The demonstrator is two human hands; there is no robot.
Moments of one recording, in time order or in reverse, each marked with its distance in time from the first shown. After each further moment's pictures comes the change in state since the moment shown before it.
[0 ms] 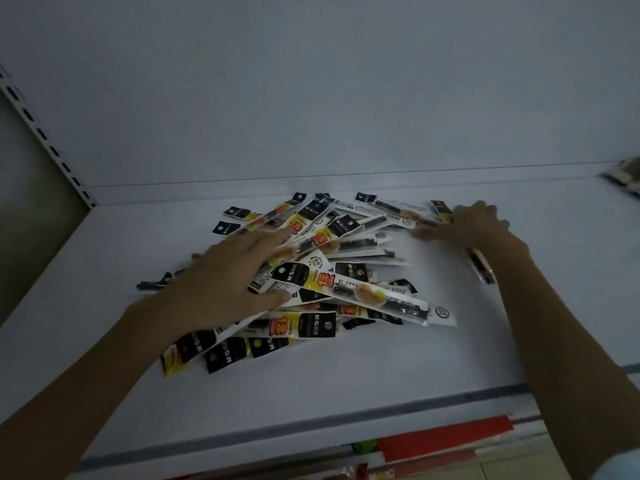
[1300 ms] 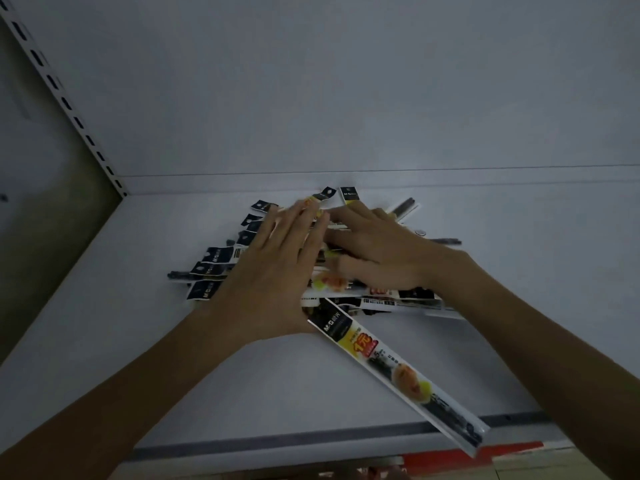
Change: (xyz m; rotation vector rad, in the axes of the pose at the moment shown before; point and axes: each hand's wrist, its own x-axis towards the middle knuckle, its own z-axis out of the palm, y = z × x) left_hand 0.005 0.014 0.010 0.400 0.259 0.170; right_hand -0.081 -0.124 0.024 -0.175 0.116 -1.233
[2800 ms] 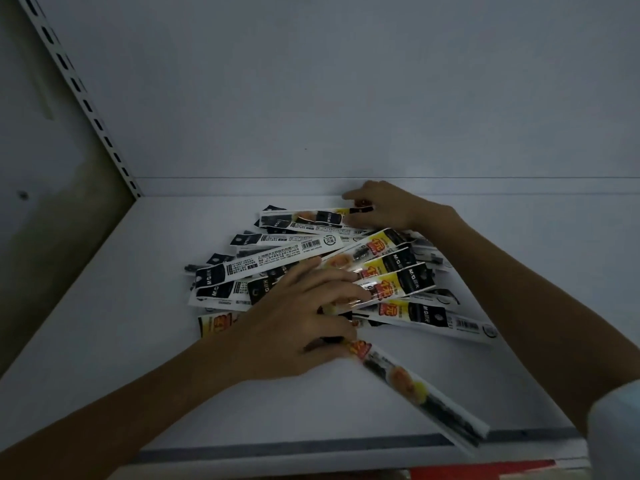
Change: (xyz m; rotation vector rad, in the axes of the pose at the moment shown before) left_hand -0.022 0.006 0.029 -0.381 0.171 0.349; right_hand 0.057 0.081 0.015 0.277 -0.117 0.347
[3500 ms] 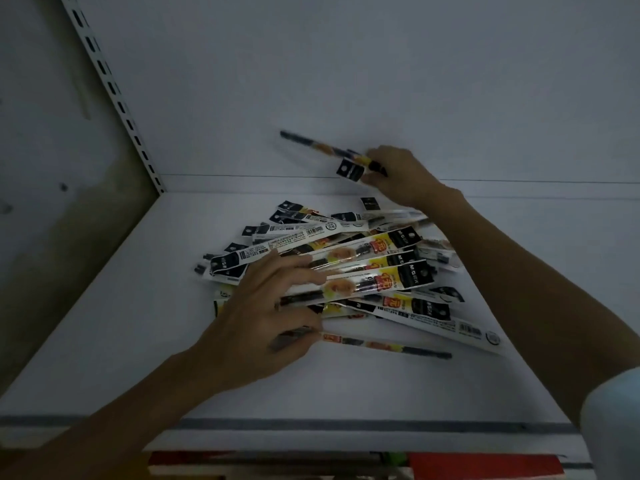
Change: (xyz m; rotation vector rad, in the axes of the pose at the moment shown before) left_hand -0.037 0.013 -0.015 0.044 0.265 -0.142; right_hand 0.008 -0.014 -0.027 -0.026 0.383 -0.088
